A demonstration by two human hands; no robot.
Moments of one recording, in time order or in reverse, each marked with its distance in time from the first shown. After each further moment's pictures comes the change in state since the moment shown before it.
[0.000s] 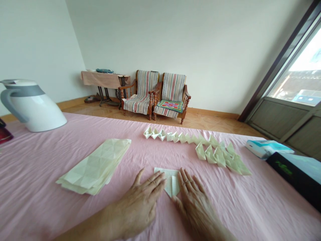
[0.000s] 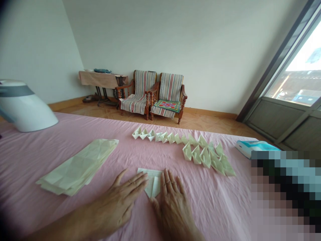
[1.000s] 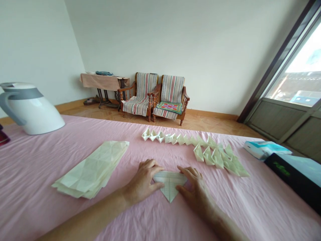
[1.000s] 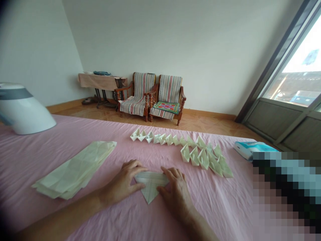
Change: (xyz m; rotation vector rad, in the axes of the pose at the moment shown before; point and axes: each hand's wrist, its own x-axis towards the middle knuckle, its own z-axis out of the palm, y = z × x) left_hand 0.051 -0.022 -0.004 -0.317 0.417 -0.104; right_hand 0.022 0.033 0.008 0.547 0.131 0.145
